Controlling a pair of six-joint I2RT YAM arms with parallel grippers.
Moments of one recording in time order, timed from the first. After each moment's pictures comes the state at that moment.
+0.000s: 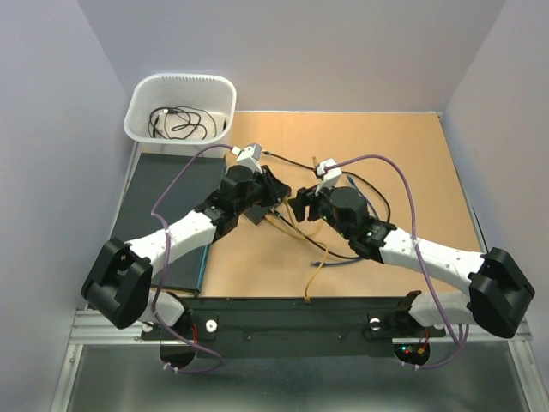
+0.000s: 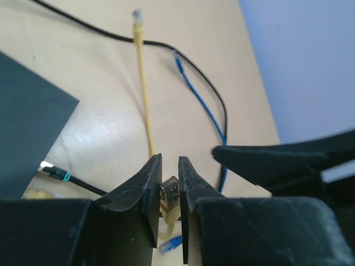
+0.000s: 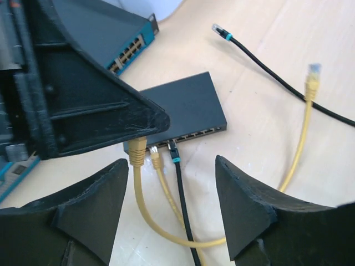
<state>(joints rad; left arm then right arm) -0.65 1.35 0.81 0.26 0.09 -0.75 0.82 1.26 0.73 0.32 0.20 0.24</state>
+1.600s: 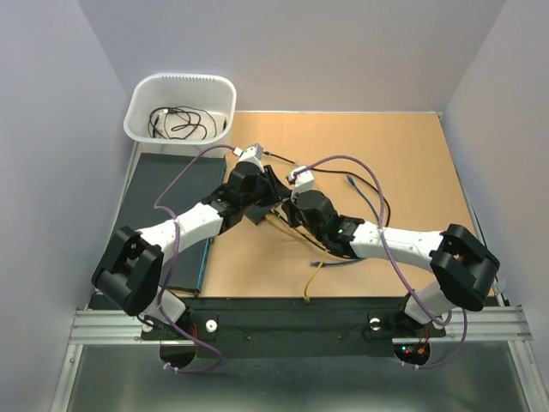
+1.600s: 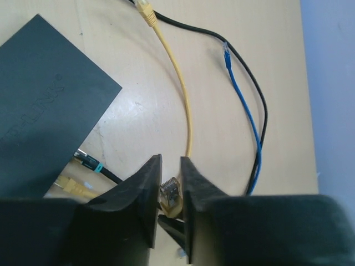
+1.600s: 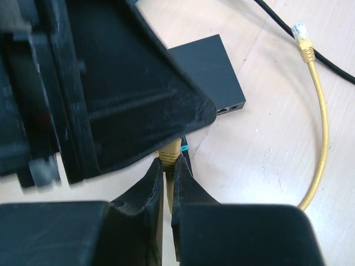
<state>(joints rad) -0.64 1.47 0.89 0.11 0.01 -0.78 0.93 1.52 0.89 0.22 0.40 0.26</state>
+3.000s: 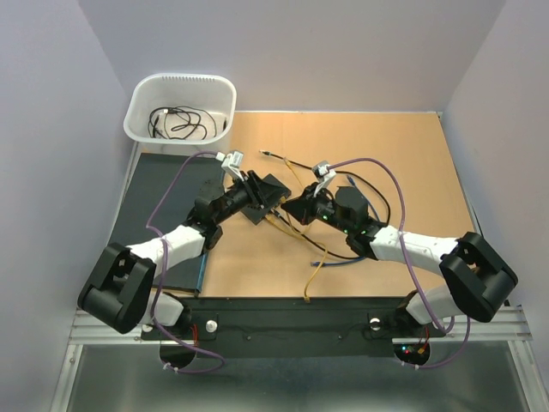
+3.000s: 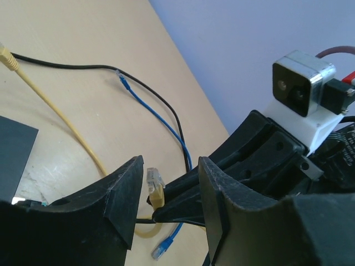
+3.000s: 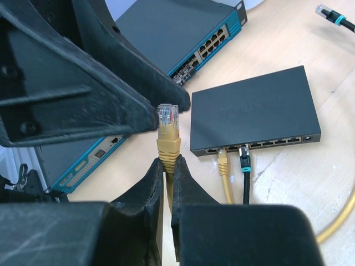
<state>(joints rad) -0.51 1.34 0.56 0.78 0.41 -0.81 0.74 1.40 0.65 0.63 -0.20 0.43</state>
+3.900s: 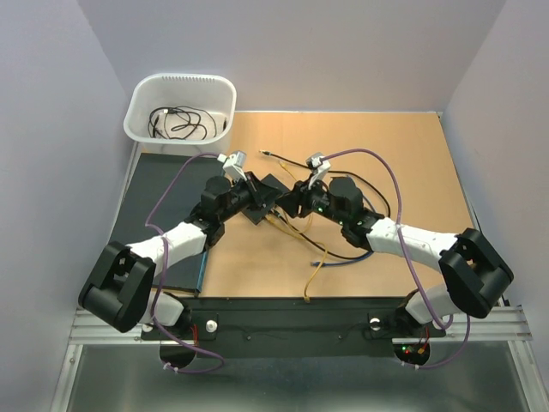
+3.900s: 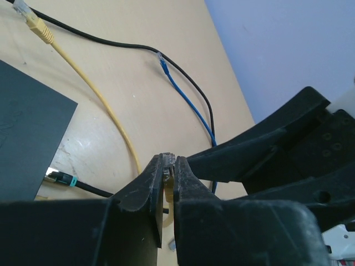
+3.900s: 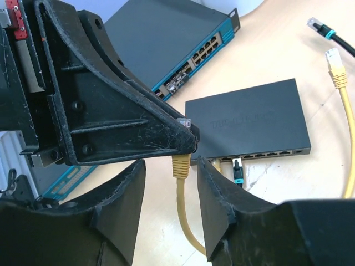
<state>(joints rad) -0.53 1.34 0.60 0.58 0.30 -0.77 0.73 1.43 0.74 0.53 -0.16 0.40</state>
